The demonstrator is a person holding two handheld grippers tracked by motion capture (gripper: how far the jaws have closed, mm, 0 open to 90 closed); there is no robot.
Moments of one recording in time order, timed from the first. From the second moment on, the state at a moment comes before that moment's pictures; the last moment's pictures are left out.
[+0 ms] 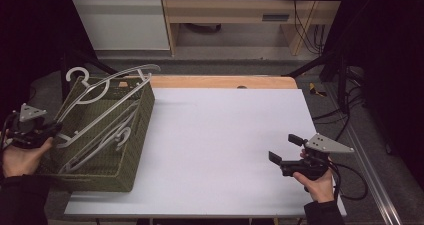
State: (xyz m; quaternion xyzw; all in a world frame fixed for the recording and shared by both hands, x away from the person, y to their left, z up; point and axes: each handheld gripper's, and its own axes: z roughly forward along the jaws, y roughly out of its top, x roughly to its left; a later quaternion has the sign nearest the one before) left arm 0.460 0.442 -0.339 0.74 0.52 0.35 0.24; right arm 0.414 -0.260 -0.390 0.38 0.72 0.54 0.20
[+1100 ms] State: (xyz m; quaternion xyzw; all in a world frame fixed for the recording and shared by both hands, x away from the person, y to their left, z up) left arm 0.446 0.464 -0.358 0.73 0.53 0.38 0.19; right arm 0.414 -0.258 -0.392 0.38 0.72 0.54 0.20
